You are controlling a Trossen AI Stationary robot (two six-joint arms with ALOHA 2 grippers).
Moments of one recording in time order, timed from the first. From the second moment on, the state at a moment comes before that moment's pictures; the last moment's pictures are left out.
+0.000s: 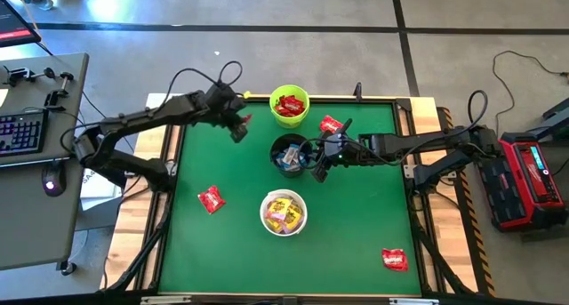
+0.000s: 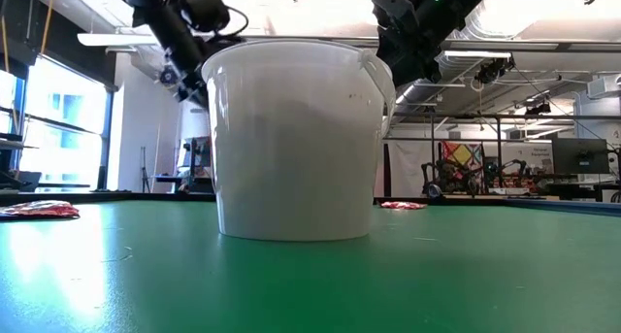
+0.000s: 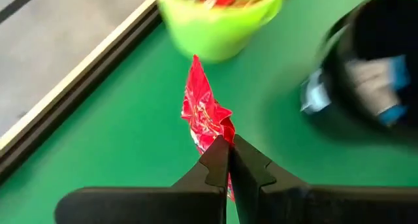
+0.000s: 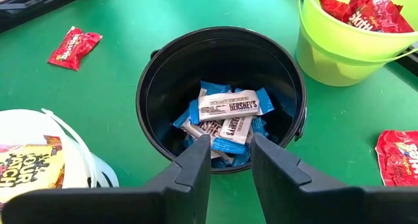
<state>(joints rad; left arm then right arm) 0.57 1.30 0.98 -0.57 -0.01 -0.05 -0.01 1.40 1.03 -0.40 0.30 0.44</state>
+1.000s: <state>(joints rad) 0.54 1.82 1.51 -0.43 0.10 -0.09 -0.01 1.40 1.03 -0.38 0.33 0.47</state>
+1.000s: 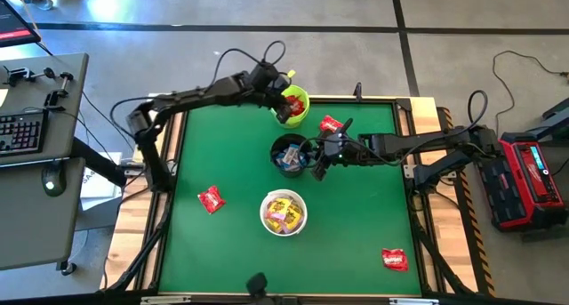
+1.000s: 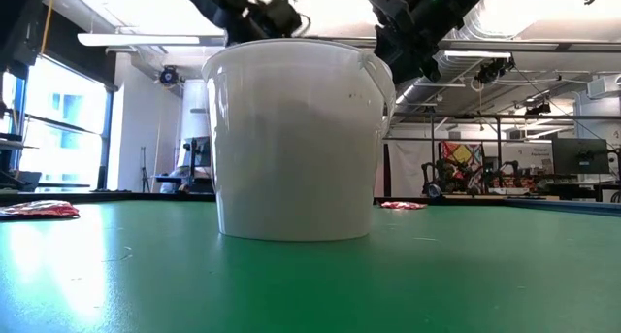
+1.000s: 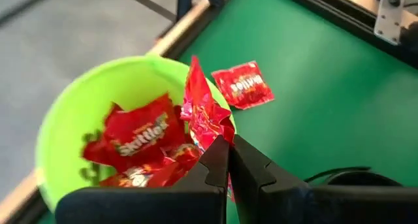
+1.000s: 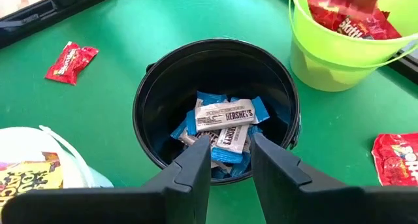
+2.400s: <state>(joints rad) 0.59 1.82 1.45 -0.31 0.08 0.00 0.02 1.24 1.00 -0.69 0.41 0.79</state>
